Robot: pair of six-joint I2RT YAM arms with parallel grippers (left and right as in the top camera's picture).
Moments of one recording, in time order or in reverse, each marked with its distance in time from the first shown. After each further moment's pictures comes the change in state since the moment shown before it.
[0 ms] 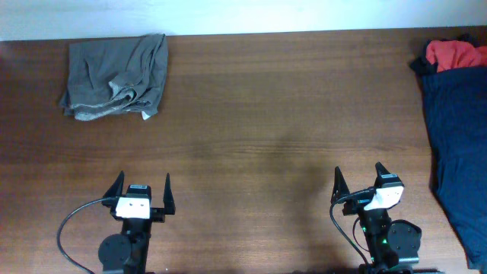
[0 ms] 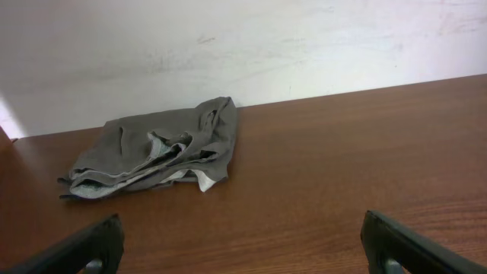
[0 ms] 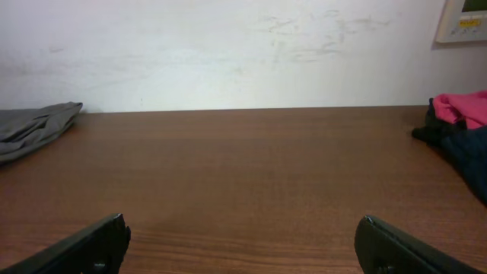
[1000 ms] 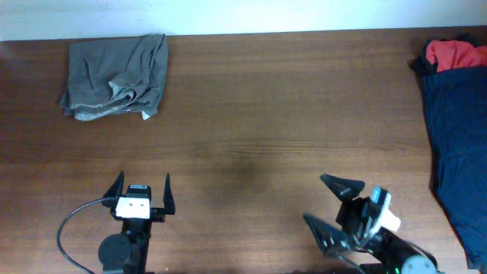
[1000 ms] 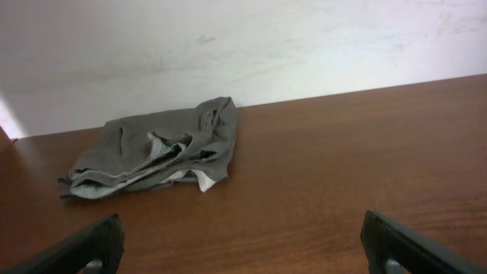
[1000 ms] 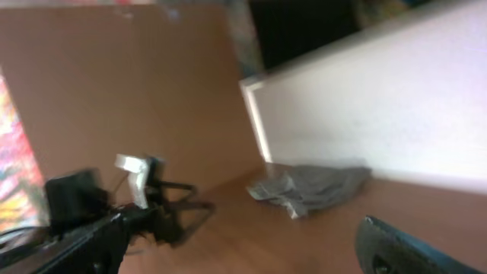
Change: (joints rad) left arm 0.000 0.000 0.000 0.000 0.000 0.001; right arm 0.004 -0.003 -0.004 0.564 -0.808 0.593
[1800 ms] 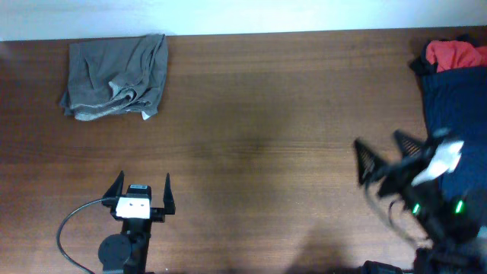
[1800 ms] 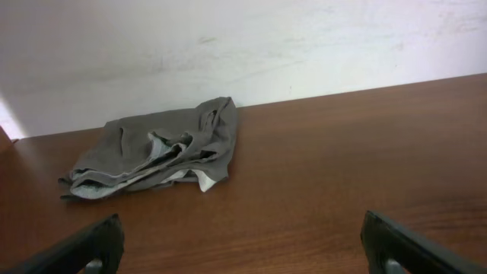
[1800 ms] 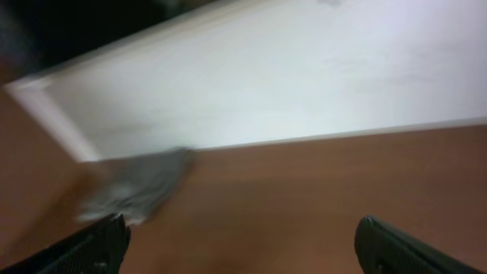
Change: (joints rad) left arm 0.000 0.000 0.000 0.000 0.000 0.003; right arm -0.273 0.591 0.859 -0.958 0.366 -0.432
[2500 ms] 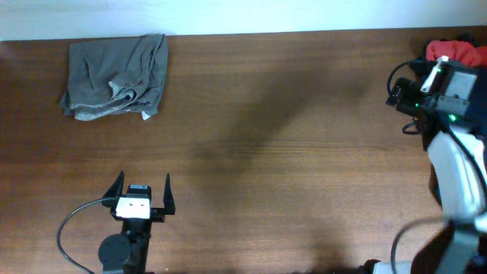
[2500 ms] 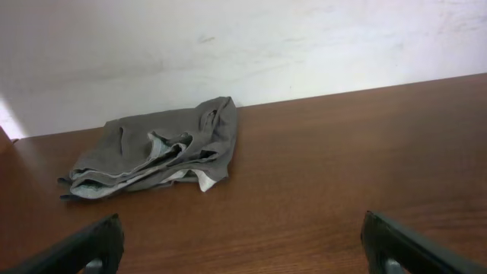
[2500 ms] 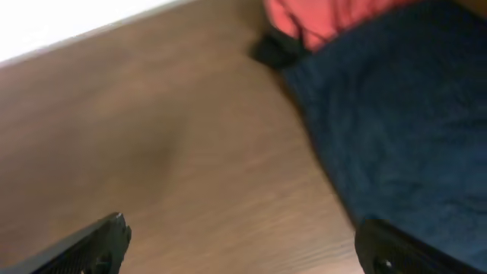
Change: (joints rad) left arm 0.000 0.000 0.000 0.000 0.000 0.000; right arm -0.039 0.970 0.313 0.093 0.661 -0.121
